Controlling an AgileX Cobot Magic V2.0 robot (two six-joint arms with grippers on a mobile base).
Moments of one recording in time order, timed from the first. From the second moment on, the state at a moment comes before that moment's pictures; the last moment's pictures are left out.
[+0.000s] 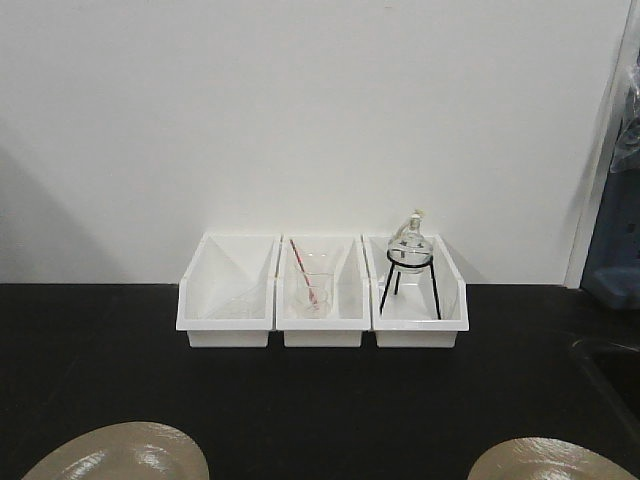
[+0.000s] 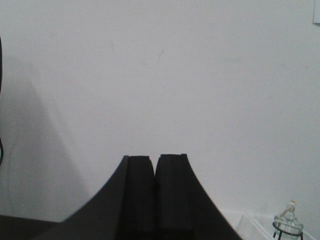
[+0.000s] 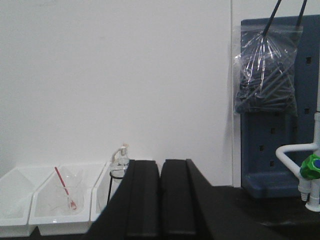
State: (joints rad) left arm -0.01 0.32 -0.47 -0.12 -0.06 -0.05; right arm -0.02 0.50 -0.64 0.10 0.14 -0.03
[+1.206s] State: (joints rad) left arm -0.01 0.98 -0.80 -0.79 0.60 0.46; right arm -0.01 1.04 -0.87 0.62 0.61 -0.36
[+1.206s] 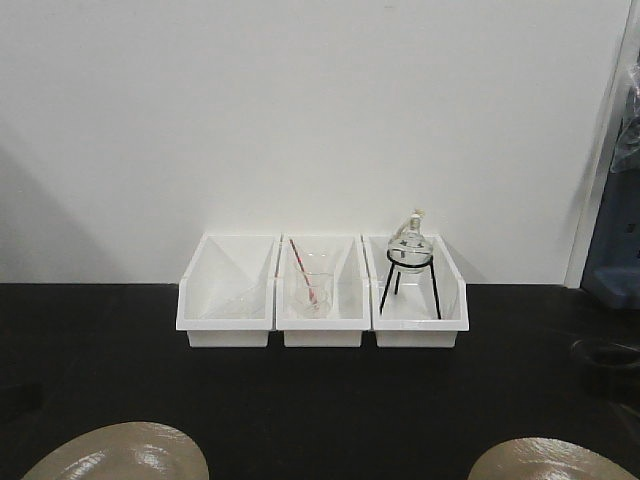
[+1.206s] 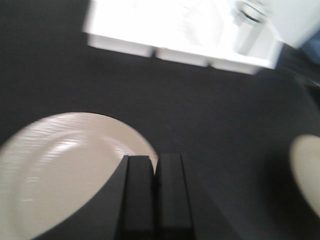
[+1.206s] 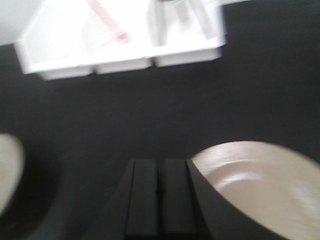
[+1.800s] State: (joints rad) left arm 0.01 1.36 -0.80 -1.50 0.79 0.88; right arm 0.00 1.27 -0.87 1.36 0.90 -0.99
